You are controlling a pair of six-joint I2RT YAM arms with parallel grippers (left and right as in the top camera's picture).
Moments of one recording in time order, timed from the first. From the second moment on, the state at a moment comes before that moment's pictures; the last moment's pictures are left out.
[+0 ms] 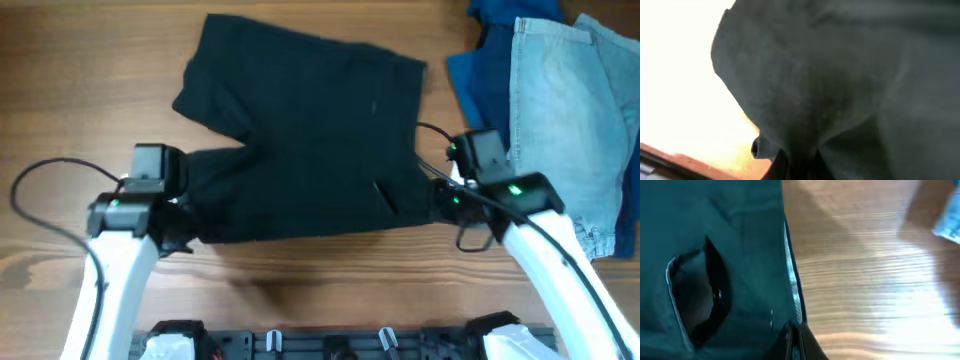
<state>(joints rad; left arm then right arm) -0.02 1.13 0.90 -1.14 -0.05 -0.62 0.24 1.18 0.92 -1.03 -0.03 0.40</state>
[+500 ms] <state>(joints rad) -0.22 1.08 1.08 -1.02 -0.25 -0.57 0.24 1.10 0.92 -0.91 0.01 0.50</state>
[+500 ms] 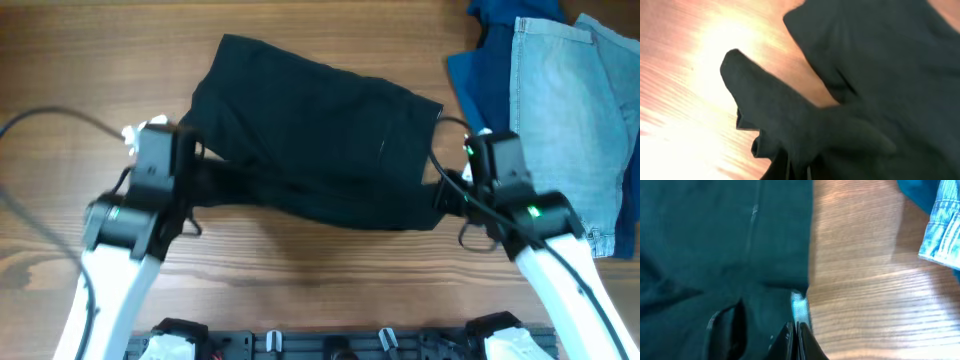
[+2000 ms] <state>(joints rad) -0.22 1.75 1.08 0.10 -0.27 -0.26 0.13 1.85 0.93 0.03 -0.16 0.37</state>
